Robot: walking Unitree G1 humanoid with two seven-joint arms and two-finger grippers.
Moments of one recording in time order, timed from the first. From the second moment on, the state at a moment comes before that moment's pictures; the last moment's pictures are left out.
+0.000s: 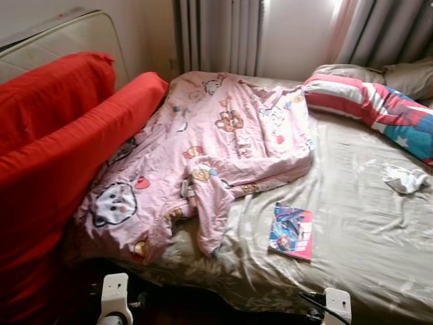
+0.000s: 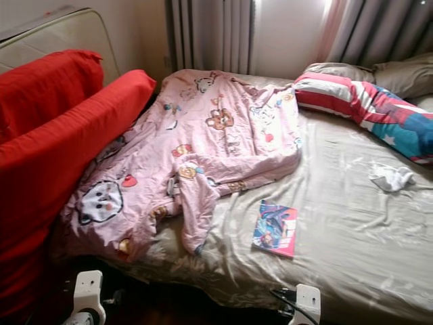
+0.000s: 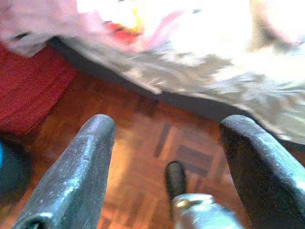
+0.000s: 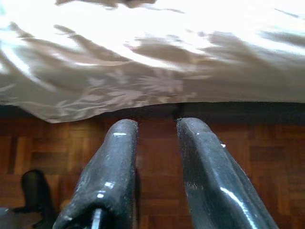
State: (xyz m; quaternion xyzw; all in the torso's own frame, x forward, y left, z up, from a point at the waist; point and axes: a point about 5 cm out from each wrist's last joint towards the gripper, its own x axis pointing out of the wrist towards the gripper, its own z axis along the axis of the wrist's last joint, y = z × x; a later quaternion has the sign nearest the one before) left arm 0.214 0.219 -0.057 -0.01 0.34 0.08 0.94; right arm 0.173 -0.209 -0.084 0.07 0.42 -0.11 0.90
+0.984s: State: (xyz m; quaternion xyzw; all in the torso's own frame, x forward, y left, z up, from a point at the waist) left arm 0.261 0.242 0.029 0.02 0.03 0.08 1.00; right arm 0.267 -0.199 -0.003 0.05 0.13 -0.03 0.99
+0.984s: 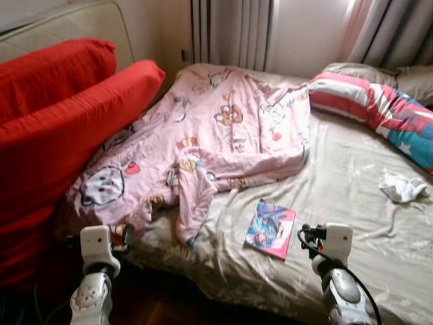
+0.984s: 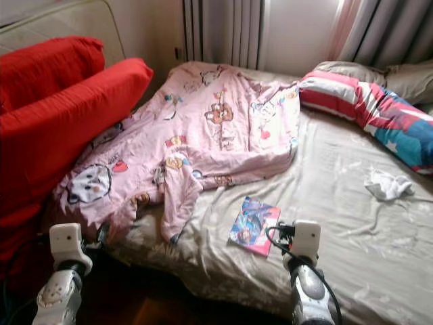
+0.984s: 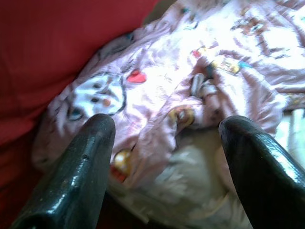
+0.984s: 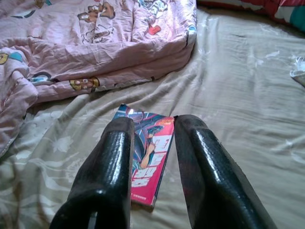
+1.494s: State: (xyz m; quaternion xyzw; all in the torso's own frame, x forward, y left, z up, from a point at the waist) left arm 0.257 0.226 0.040 0.01 0.00 0.06 1.00; right arm 0.262 -0.191 0.004 0.04 0.08 -0.01 1.00
